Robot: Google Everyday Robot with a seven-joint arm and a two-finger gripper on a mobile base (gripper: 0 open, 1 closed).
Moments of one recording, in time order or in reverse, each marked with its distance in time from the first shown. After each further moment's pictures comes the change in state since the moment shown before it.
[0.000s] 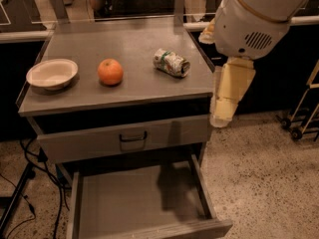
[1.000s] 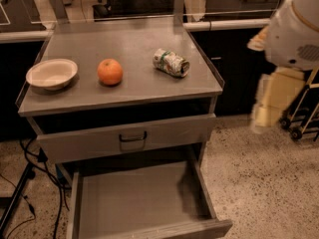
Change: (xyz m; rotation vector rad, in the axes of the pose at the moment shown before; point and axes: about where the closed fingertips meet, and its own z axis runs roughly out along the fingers) arm 0.081 0.007 -0.010 0.046 0.086 0.166
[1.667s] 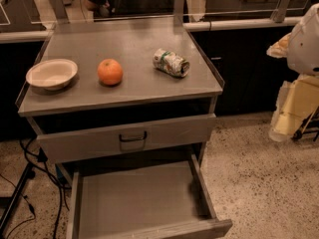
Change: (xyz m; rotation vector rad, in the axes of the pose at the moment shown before) arm 0.037 0.006 -0.004 0.002 0.013 0.070
